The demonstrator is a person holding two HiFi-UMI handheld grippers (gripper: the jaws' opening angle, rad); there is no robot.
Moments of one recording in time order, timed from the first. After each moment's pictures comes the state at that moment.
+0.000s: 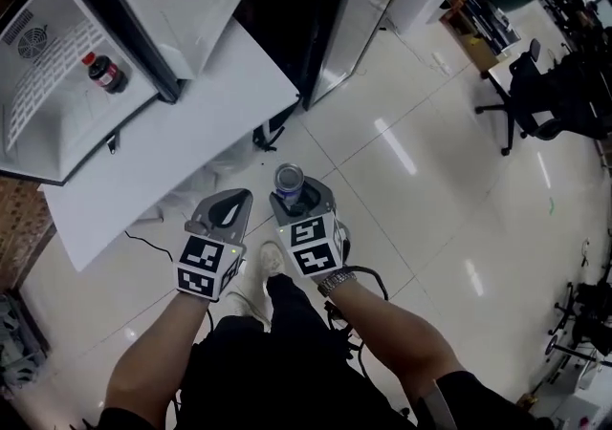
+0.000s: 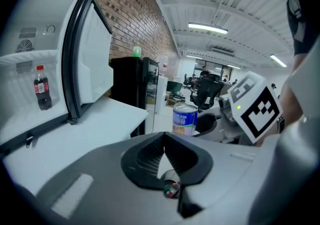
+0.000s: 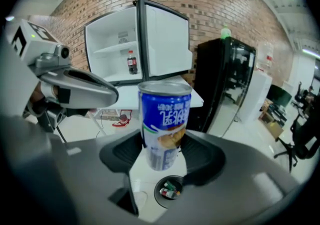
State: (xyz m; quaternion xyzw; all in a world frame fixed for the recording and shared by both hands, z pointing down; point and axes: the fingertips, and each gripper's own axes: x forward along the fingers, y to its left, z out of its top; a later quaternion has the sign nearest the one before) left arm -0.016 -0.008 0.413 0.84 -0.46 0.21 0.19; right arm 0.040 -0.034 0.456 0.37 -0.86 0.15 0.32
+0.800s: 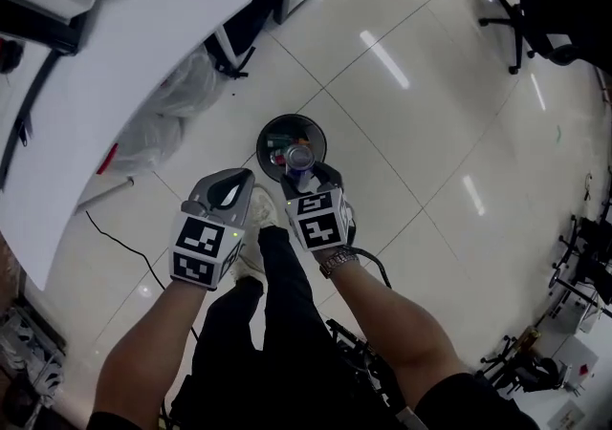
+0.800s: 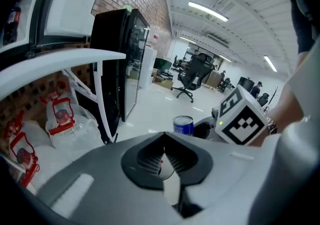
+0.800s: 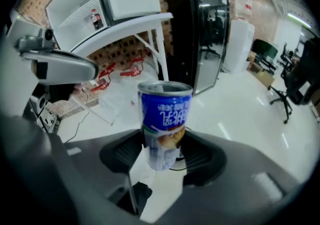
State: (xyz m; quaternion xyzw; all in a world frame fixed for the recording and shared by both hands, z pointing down) left arm 0.050 0.019 0.592 0.85 -0.36 0.27 0.28; right arm 0.130 0.024 0.679 0.41 -0.75 0.31 0.41
